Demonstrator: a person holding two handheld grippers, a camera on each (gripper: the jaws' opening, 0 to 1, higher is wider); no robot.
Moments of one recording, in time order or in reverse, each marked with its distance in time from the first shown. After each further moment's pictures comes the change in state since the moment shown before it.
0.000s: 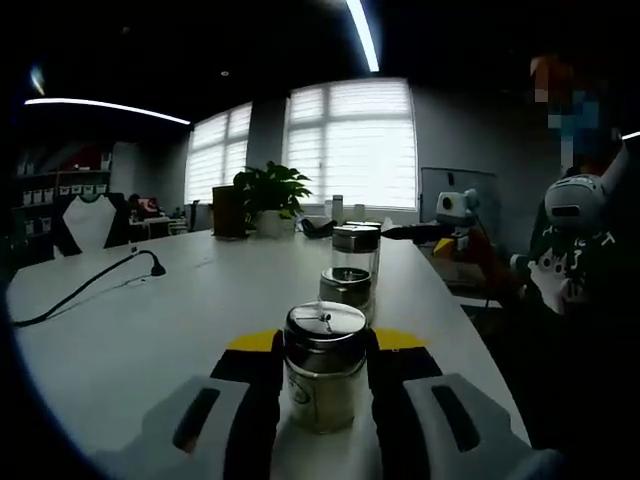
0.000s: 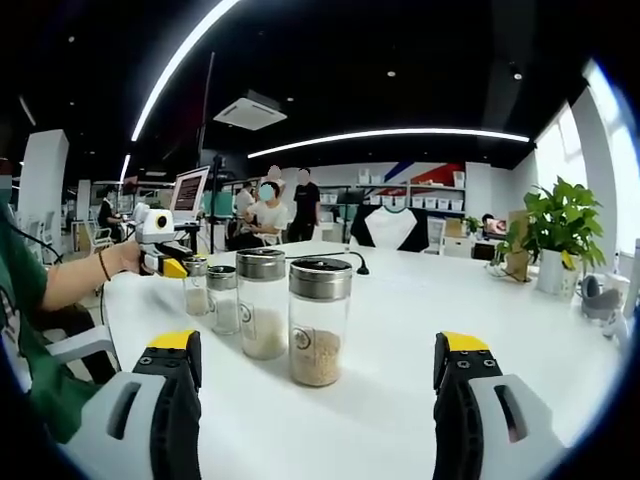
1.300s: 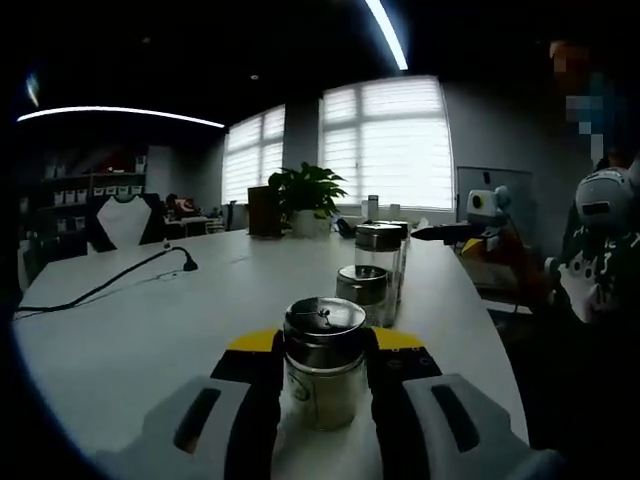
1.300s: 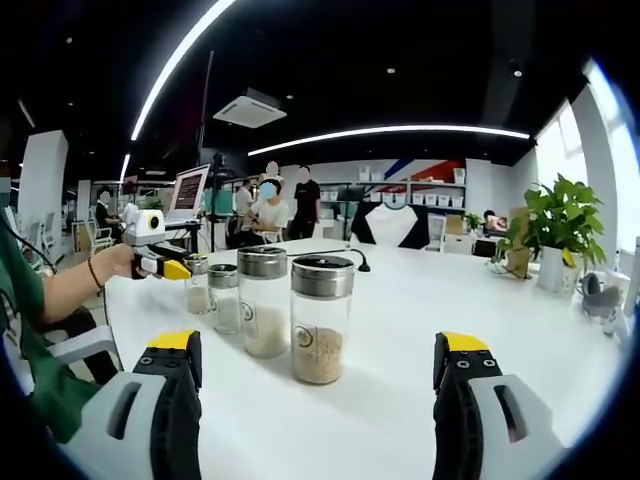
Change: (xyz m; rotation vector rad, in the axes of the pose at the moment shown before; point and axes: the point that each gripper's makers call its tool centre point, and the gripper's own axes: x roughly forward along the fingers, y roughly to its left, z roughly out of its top) left arm -0.010 0.007 -0.001 -0.006 -0.006 0.195; right arm -0.001 0.001 -0.001 0.009 0.009 0.004
